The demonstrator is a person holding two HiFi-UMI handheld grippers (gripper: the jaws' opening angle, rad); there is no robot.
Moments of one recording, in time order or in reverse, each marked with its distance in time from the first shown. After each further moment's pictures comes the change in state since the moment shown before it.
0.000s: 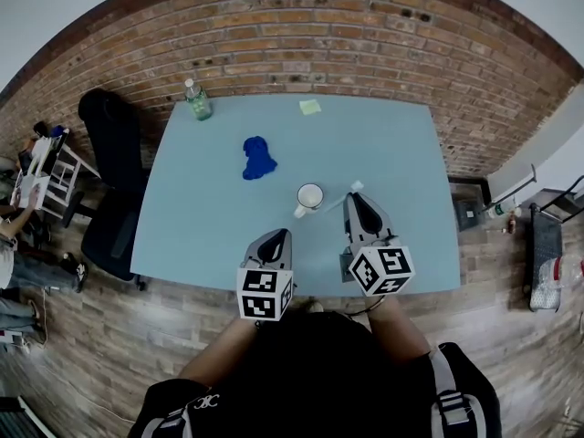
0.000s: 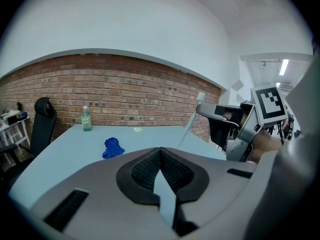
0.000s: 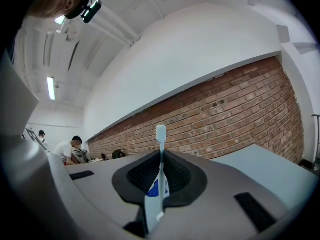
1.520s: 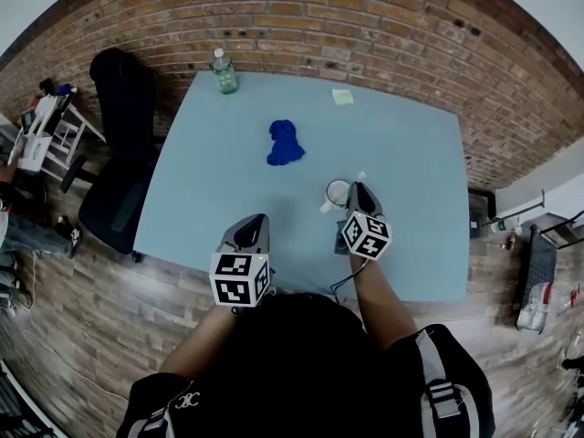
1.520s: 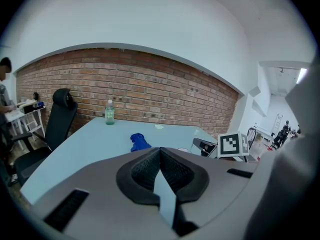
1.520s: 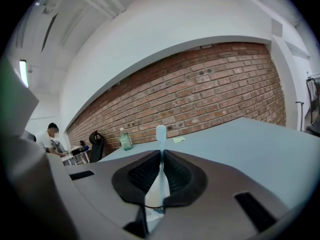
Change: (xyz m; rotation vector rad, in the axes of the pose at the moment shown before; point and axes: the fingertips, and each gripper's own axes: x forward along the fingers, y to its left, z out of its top) left arm -0.028 0.127 -0.009 -0.118 0.034 0.112; right arm 0.111 -0.045 -0.151 0.051 0.192 -0.229
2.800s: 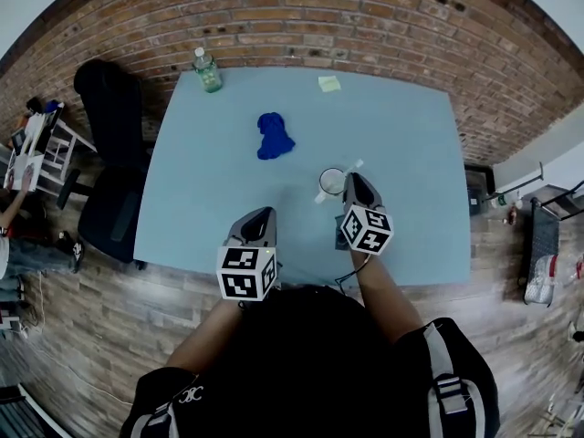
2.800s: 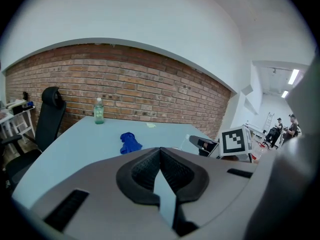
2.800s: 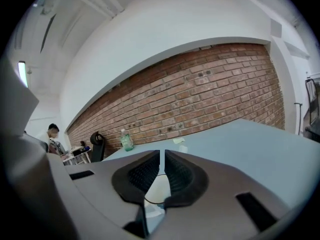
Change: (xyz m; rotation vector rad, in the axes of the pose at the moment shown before) left arm 0.021 -0.022 -0.002 0.034 0.022 -0.083; right arm -0.017 0.006 0.009 -0.003 0.004 0.001
